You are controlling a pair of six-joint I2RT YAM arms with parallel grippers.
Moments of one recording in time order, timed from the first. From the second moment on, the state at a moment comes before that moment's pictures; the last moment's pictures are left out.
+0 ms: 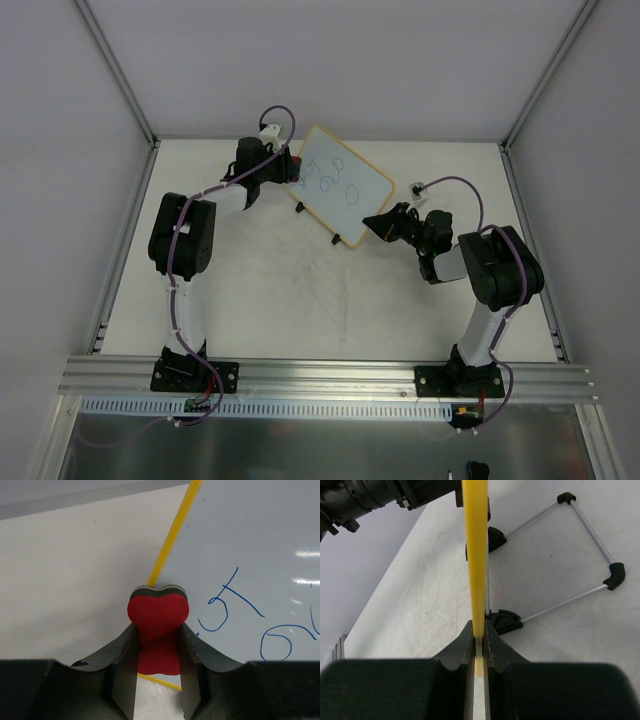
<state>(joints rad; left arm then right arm) -0.26 2.11 1.41 0.35 0.31 -0.17 0.24 1.85 0.58 1.17 -0.58 0.64</state>
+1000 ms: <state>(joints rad) -0.30 2.13 1.41 0.27 0.26 -0.51 0.24 1.84 0.58 1.18 -0.59 0.67</state>
